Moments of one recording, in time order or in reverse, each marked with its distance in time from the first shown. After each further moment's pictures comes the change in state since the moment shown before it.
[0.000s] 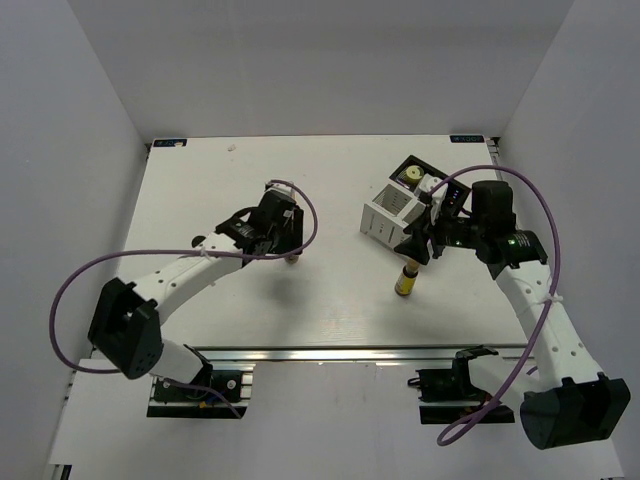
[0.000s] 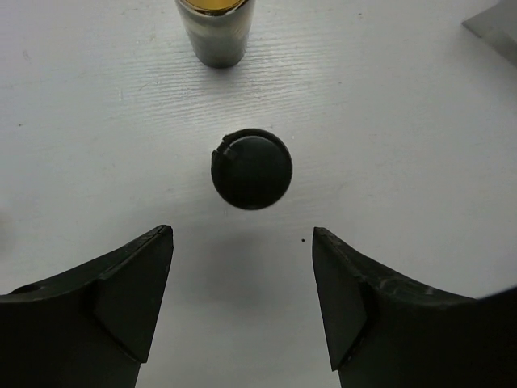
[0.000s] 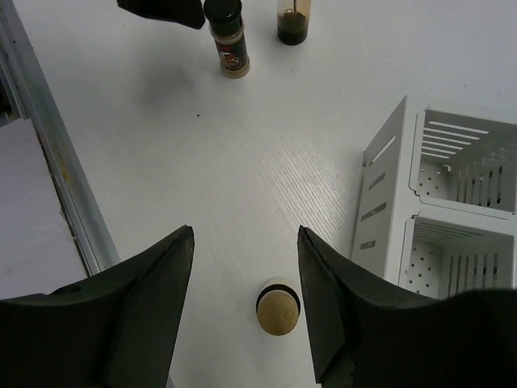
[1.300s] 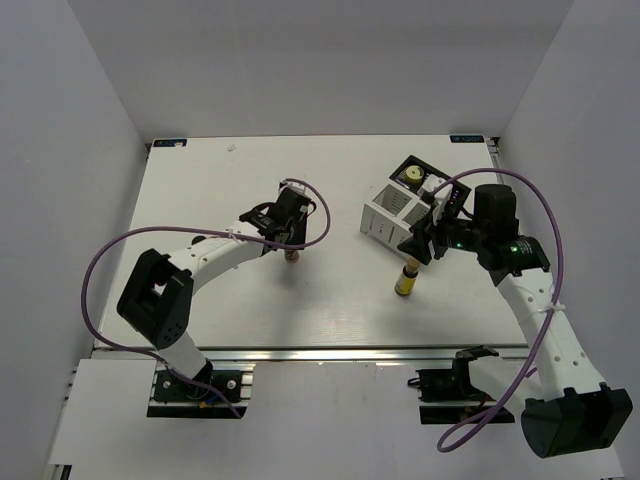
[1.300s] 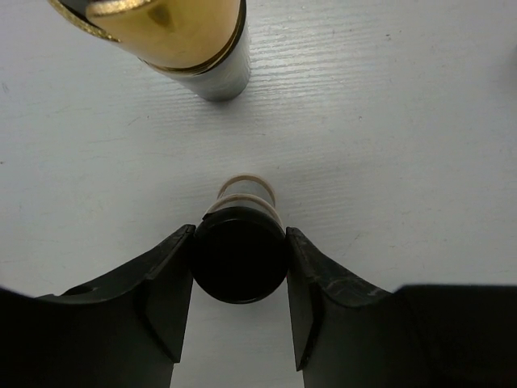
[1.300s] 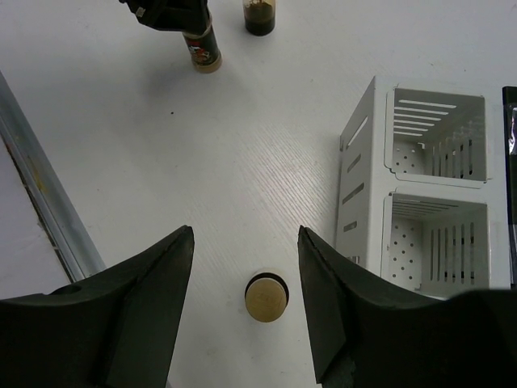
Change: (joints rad) left arm 0.000 0.236 0.077 0.079 -0.055 0.038; right arm 0.000 -0.051 -0.026 0.030 0.102 0.055
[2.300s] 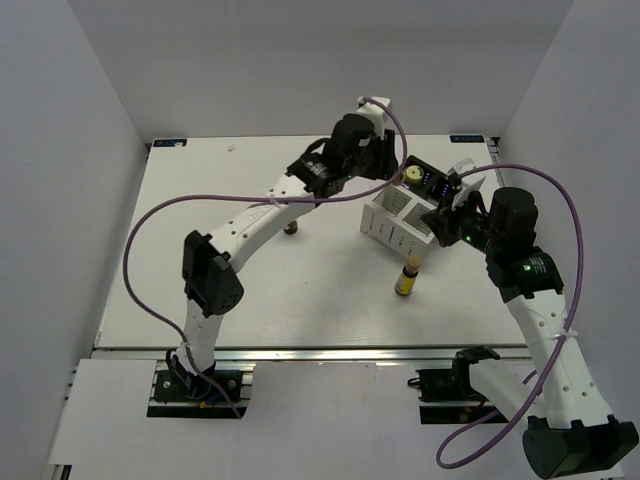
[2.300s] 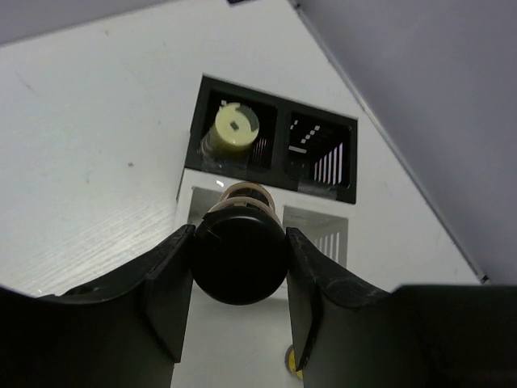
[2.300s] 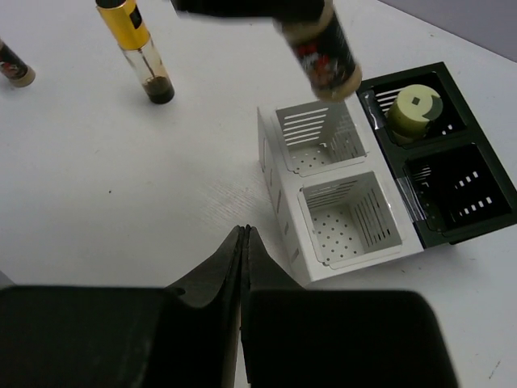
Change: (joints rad) left arm -0.148 0.375 0.947 0.023 0.246 0.059; right arm 0.000 -0.120 0.001 0.139 0.289 0.288
